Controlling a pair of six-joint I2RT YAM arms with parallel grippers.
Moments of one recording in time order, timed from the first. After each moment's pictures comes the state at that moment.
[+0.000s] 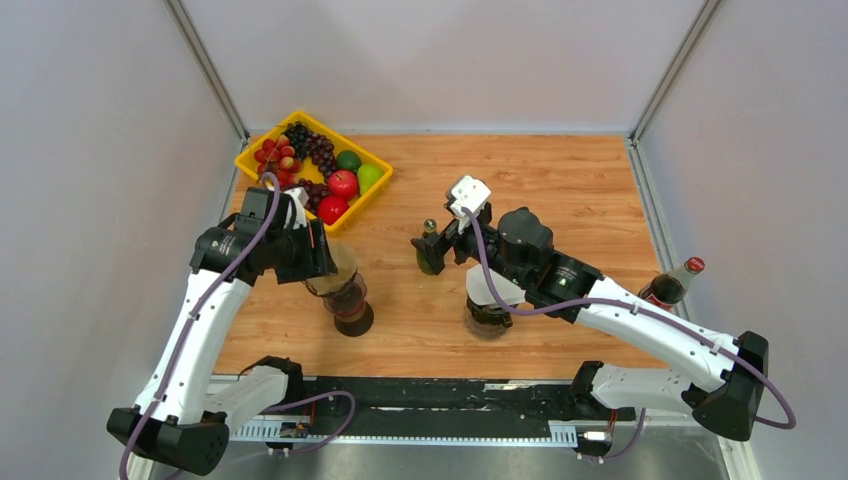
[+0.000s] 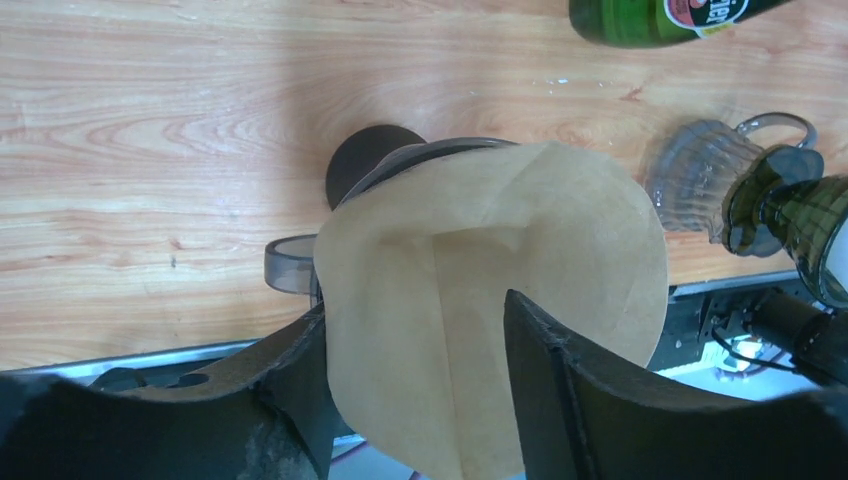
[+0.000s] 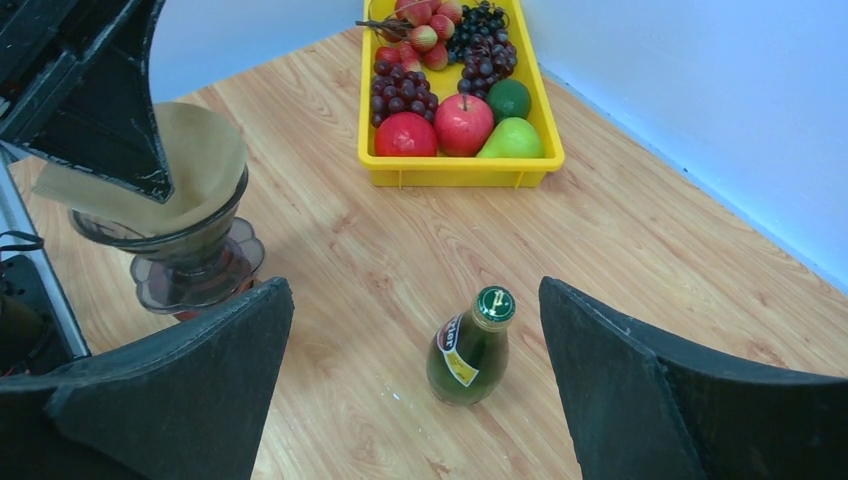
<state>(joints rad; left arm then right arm) -0.24 1.00 1.21 -1.21 0.15 -0.40 0.98 1.11 1.03 -0.02 0.12 -0.06</state>
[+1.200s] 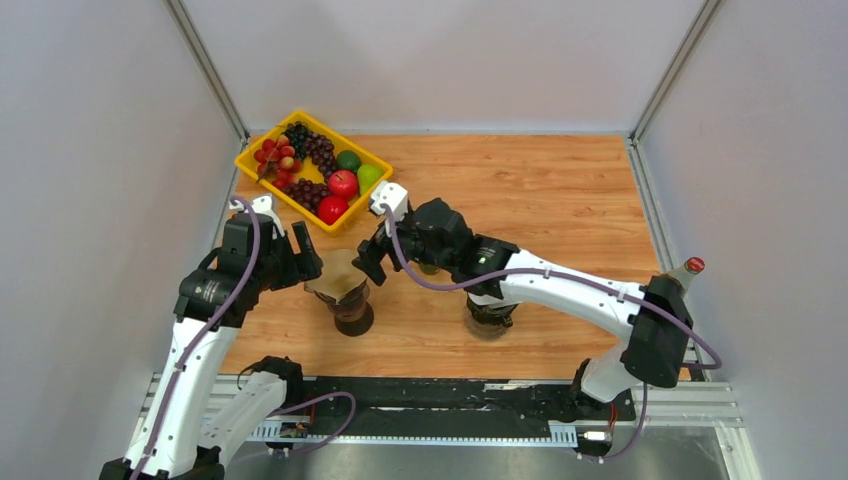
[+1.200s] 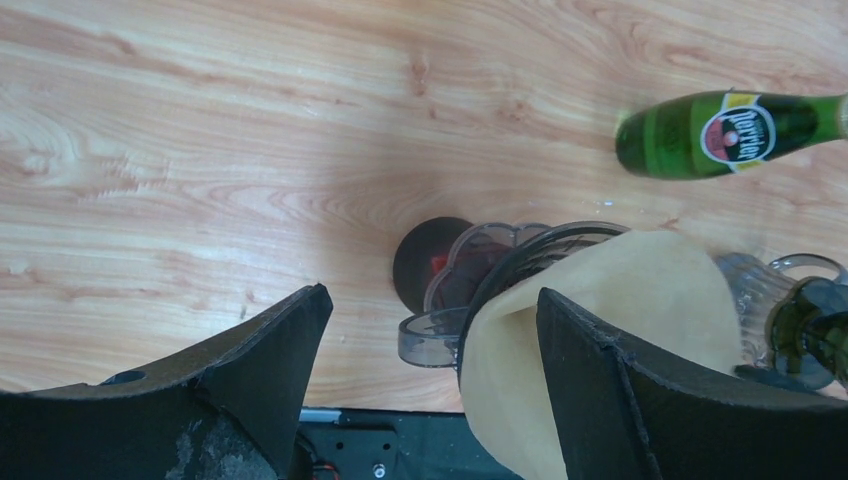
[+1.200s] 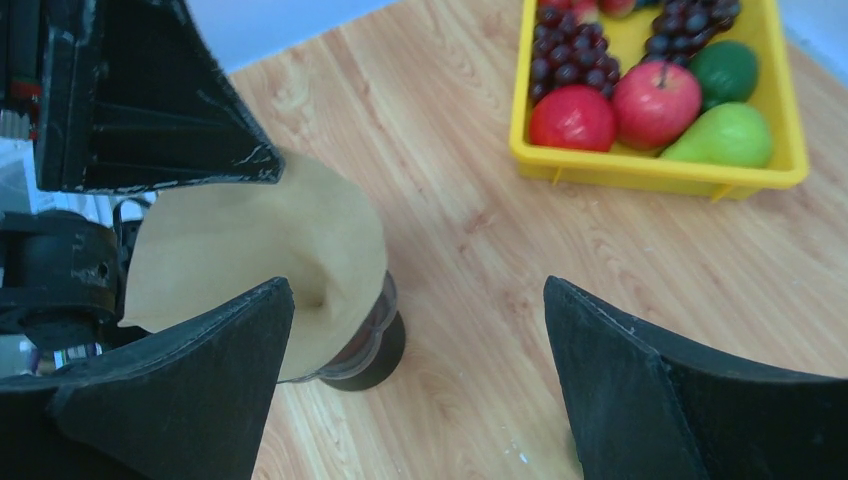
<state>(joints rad) -0.24 0.79 1.10 -1.08 -0.10 -0.45 1.04 1.50 1.27 0.00 -0.05 0.06</state>
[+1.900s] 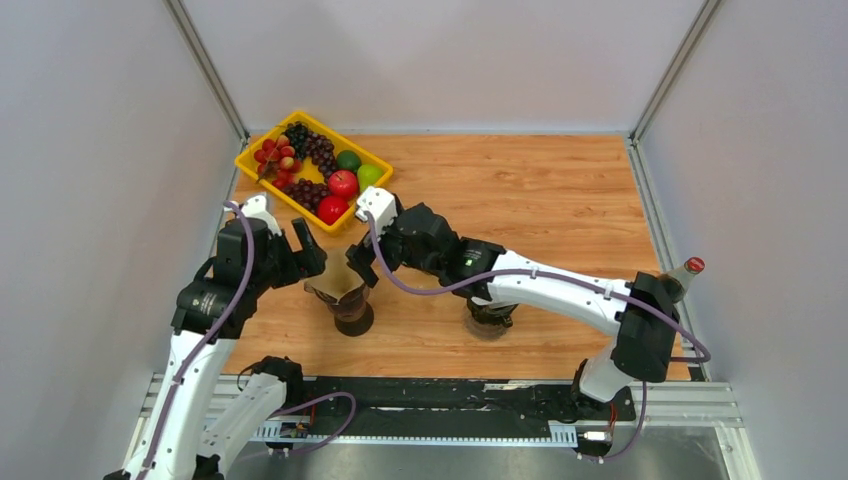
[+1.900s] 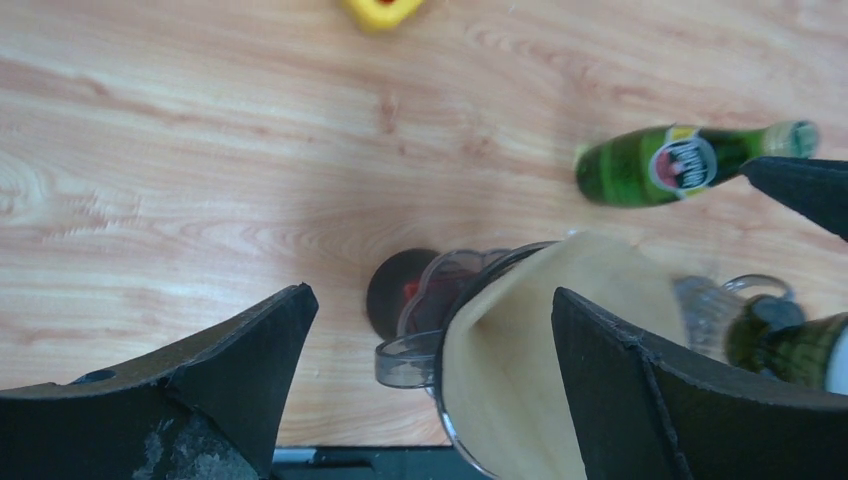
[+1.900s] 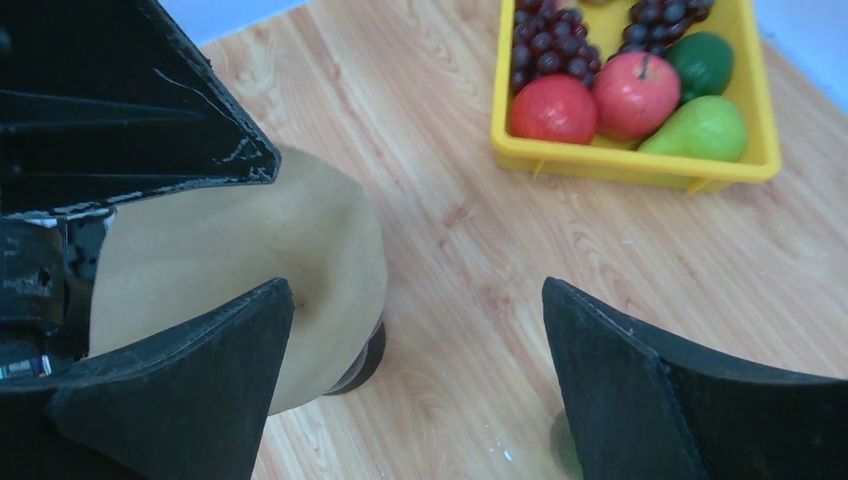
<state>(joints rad) -0.24 0.73 1.03 -0.99 -0.09 -0.47 1.10 1.60 1.31 -0.04 0.05 0.01</state>
